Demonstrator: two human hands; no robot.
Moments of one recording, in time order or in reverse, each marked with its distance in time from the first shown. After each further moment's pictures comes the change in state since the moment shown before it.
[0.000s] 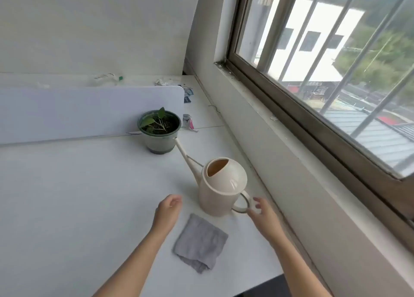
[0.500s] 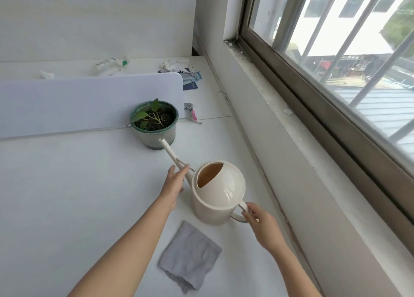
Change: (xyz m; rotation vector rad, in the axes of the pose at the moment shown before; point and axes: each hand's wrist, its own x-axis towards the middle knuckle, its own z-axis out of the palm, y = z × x) left_hand 0.081 0.060 0.048 -0.337 0.018 -0.187; right_hand 0.062 0.023 -0.008 -0.086 -0.209 -0.208
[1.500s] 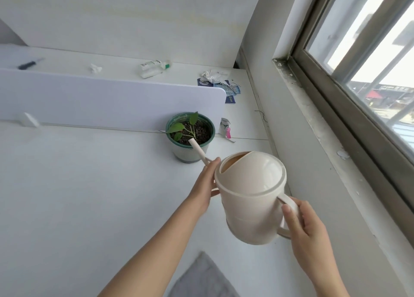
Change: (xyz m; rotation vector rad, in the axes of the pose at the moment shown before) left_hand 0.014 0.059 0.000 -0.287 -0.180 0.066; right_hand 0.015 -0.122 -0.044 0.311 0.155 -0.224
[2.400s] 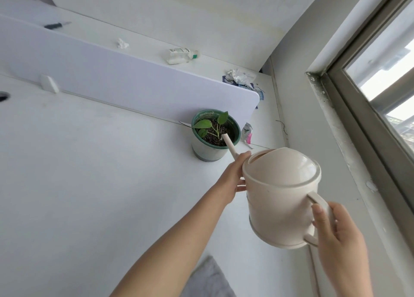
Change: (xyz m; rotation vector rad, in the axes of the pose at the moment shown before) left_hand 0.016 0.027 -0.002 -0.121 -0.113 -0.066; right_hand 0.015 -0.044 0.019 -0.255 0.108 -0.076
